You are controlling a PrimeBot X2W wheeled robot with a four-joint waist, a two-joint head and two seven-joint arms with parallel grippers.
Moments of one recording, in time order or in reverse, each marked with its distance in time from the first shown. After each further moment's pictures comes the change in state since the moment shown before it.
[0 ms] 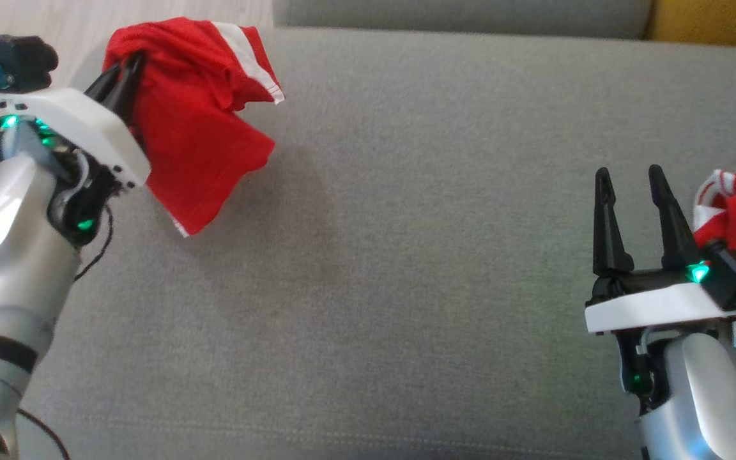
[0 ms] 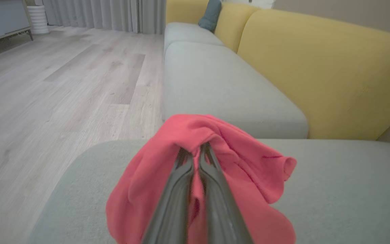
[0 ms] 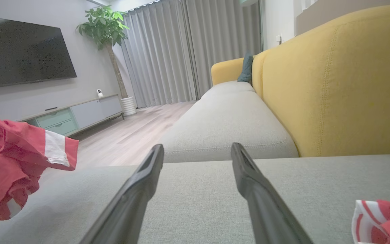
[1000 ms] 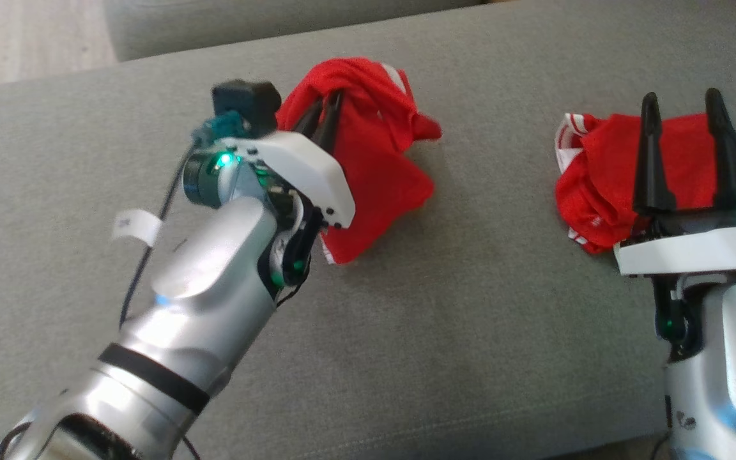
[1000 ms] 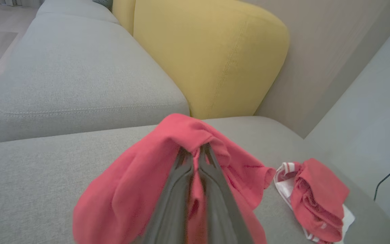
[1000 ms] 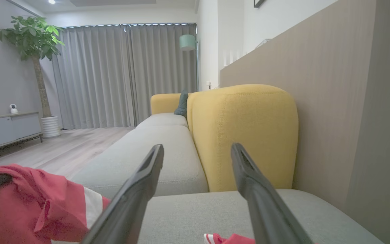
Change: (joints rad) left arm 0.093 -0.313 -0.103 -0.219 0.019 0.311 -0.043; right arm -0.108 0.001 -0.088 -0.105 -0.115 0.000 0.067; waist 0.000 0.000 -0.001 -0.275
